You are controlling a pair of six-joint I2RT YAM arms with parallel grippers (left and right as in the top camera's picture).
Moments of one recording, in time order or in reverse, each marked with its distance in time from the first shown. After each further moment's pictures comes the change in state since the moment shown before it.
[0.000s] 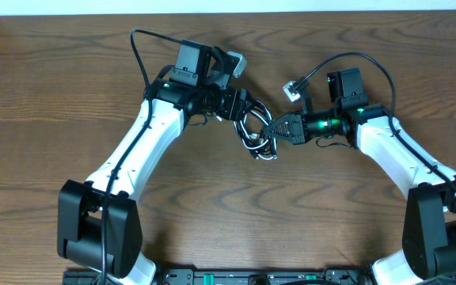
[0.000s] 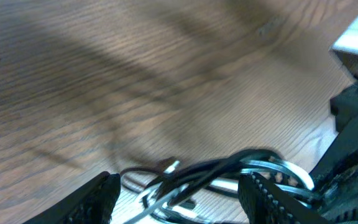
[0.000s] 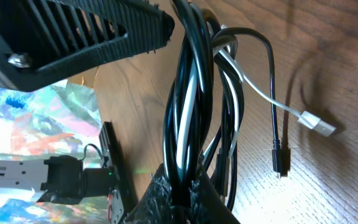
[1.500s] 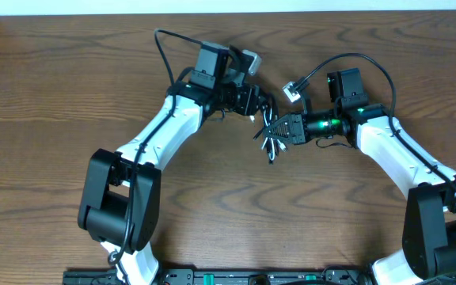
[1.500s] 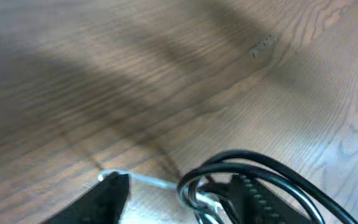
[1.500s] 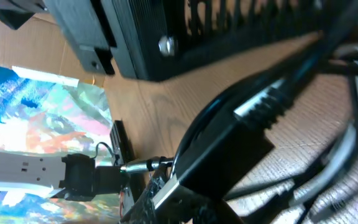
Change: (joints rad) left arm -0.056 0.157 -0.010 0.269 0.043 -0.090; right arm 0.000 0.000 0.000 -0.006 -0.037 0.021
